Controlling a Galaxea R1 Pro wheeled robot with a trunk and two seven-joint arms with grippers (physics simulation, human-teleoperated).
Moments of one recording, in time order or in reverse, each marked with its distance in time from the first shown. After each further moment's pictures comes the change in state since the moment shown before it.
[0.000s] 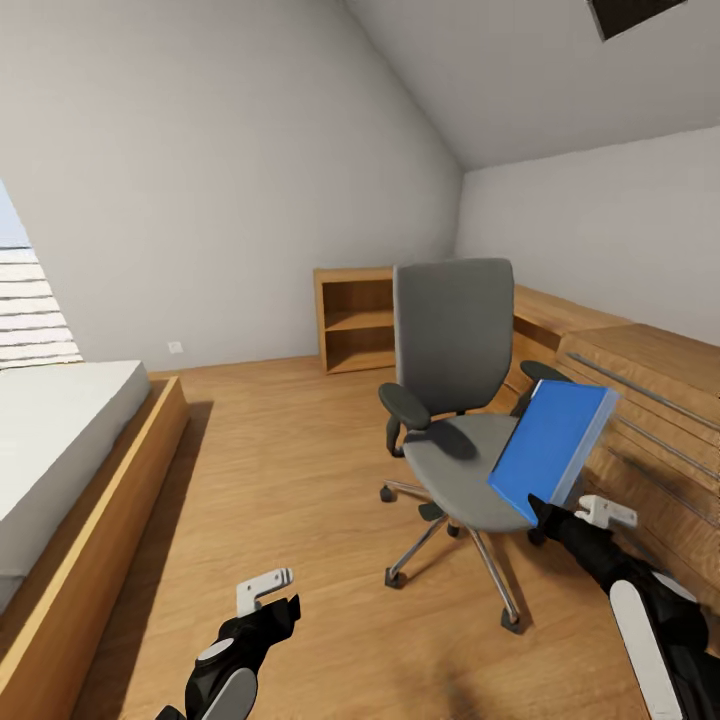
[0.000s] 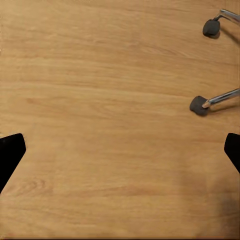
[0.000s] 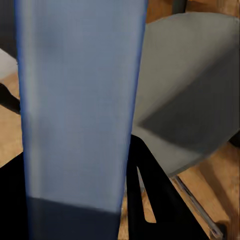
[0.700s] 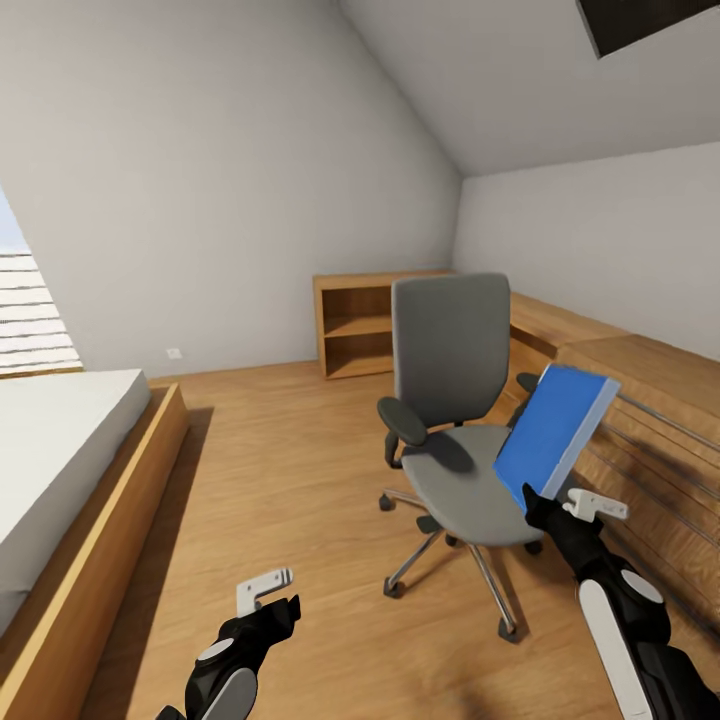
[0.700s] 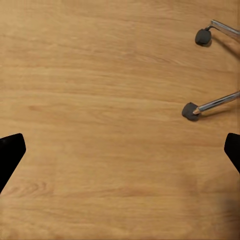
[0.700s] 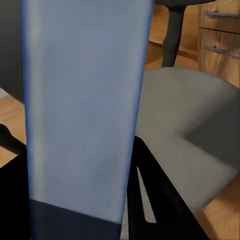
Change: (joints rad) left arm 0.000 0.000 0.000 0.000 0.000 0.000 -0.001; right arm 0.001 0.019 0.110 0.004 0.042 -0.178 -0.147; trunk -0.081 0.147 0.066
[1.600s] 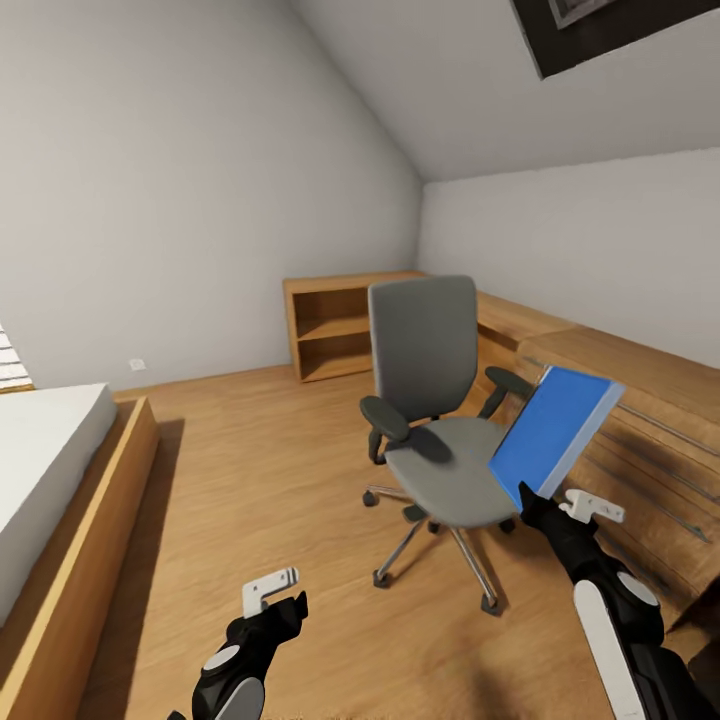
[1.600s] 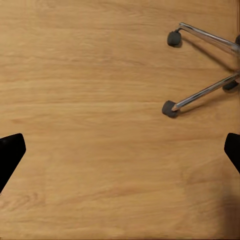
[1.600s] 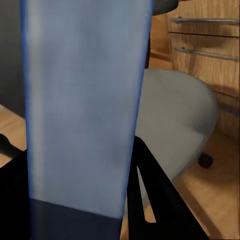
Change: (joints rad) left arm 0.000 0.001 -0.049 -0.002 -0.001 -0.077 0.000; right arm 0.000 0.036 -0.016 -0.001 -0.017 -0.013 0.002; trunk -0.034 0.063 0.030
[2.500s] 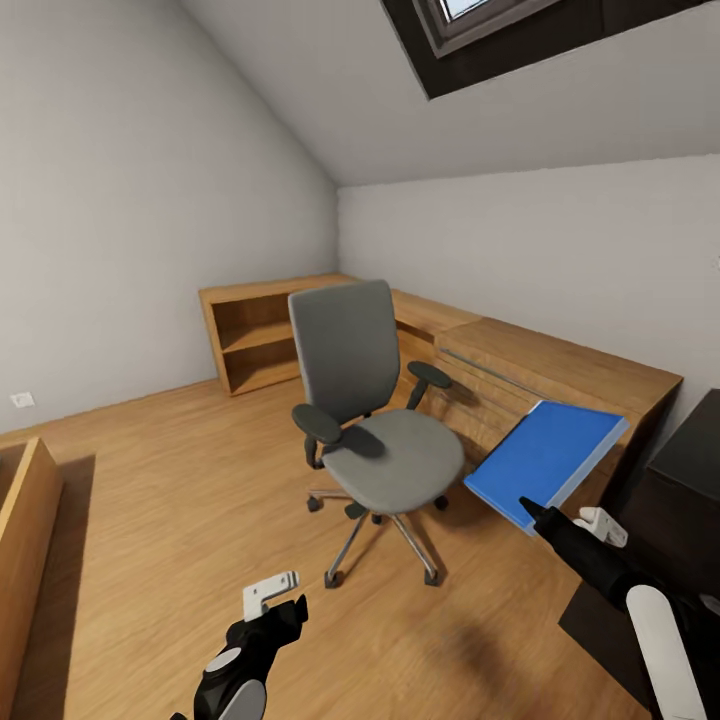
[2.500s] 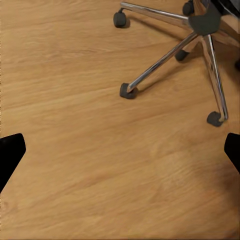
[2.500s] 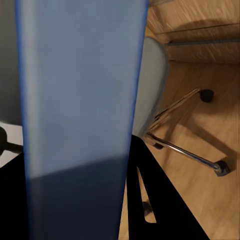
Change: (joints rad) left arm 0.000 -0.004 -0.002 0.018 -0.002 -0.002 0.005; right arm 0.000 -0.006 -0.188 0.000 -0.369 0.340 0.123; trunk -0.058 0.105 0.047
